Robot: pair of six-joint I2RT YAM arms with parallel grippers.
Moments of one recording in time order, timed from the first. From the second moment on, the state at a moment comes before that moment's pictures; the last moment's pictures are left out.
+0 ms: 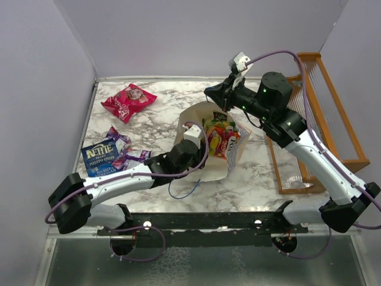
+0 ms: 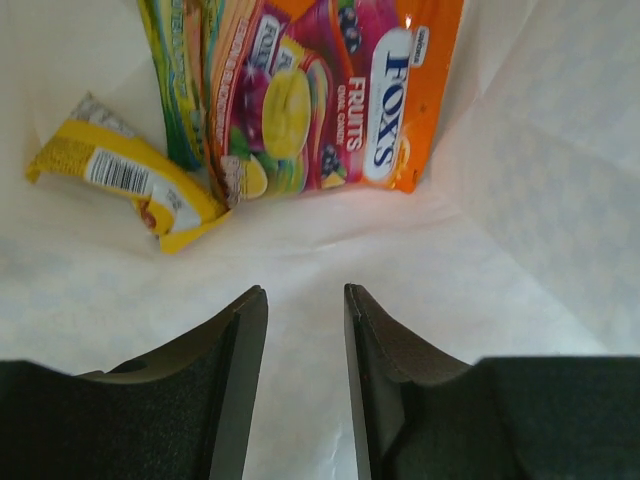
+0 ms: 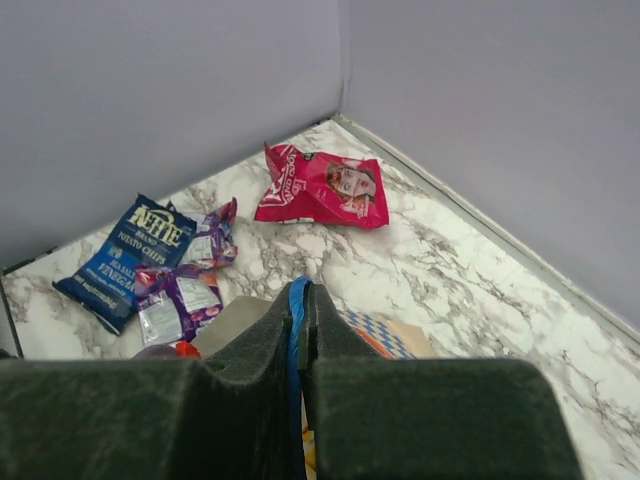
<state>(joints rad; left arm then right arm) -1.01 1.26 0.76 -0.02 -0.31 -0.51 0.67 1.30 1.49 -0.19 -0.26 -0.02</state>
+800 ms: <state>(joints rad) -1.00 1.62 0.96 0.24 -0.52 -0.39 0.68 1.31 1.53 -0.22 -0.28 -0.01</state>
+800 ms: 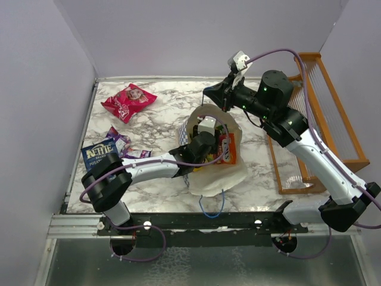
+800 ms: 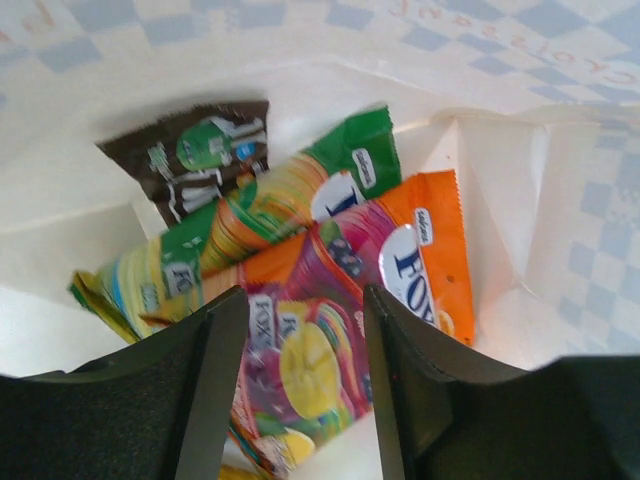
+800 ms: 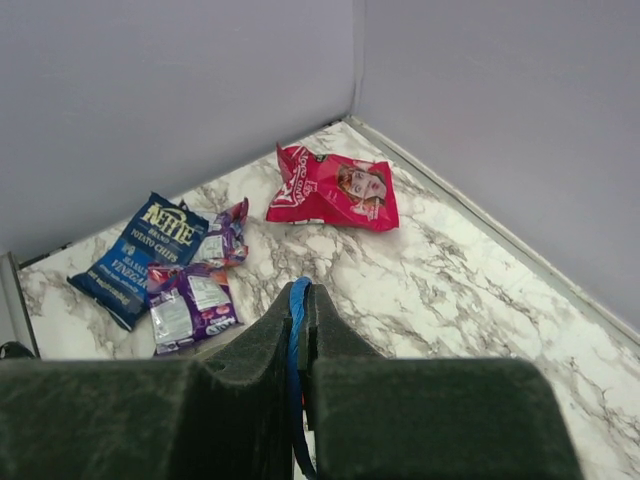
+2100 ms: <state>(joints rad) -0.85 1.79 1.22 0.06 -0.33 -0.35 0.68 1.39 1.65 -0.30 0.00 -0.23</state>
